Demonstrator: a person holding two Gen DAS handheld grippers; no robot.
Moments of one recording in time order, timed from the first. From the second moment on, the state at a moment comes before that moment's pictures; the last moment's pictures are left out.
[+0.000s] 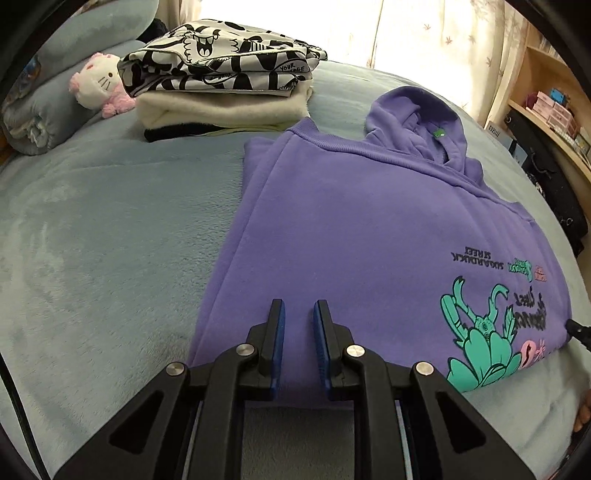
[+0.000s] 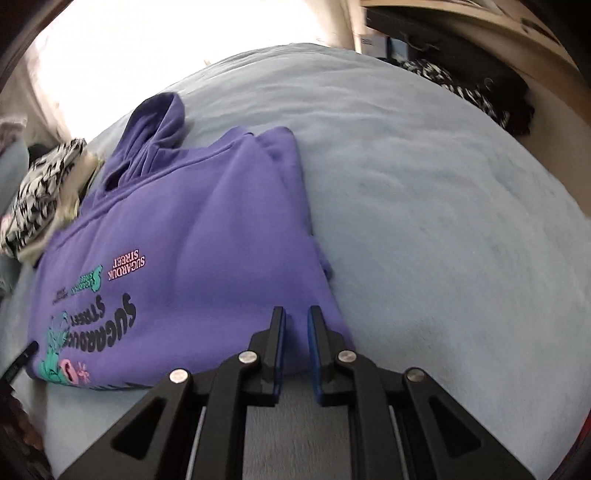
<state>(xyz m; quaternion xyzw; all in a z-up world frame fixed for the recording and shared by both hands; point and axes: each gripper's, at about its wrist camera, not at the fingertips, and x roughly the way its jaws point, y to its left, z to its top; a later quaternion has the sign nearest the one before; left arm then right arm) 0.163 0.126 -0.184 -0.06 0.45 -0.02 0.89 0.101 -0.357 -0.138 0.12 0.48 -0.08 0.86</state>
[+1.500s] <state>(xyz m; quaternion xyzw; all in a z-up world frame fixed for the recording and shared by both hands) 0.113 0.104 -0.122 -0.06 0.45 -0.04 0.89 0.082 -0.335 -0.161 0.12 0.50 -0.13 0.85</state>
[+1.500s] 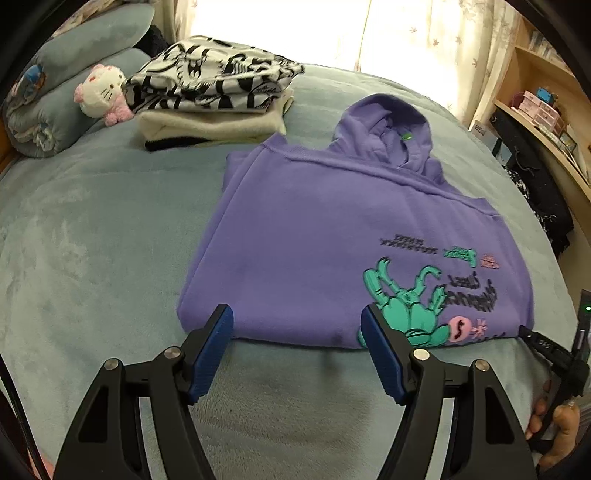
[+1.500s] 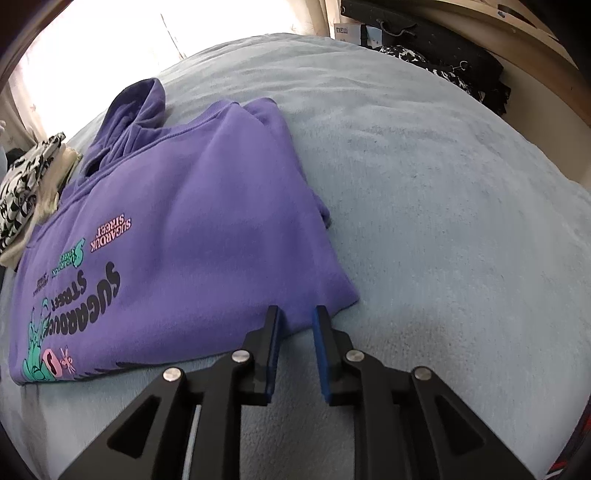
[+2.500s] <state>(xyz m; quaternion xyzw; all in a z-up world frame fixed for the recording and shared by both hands) 0.330 0.056 -0.018 0.08 0.44 -0.09 0.89 0.257 -0.287 0.005 0.09 0.45 0.03 0.89</state>
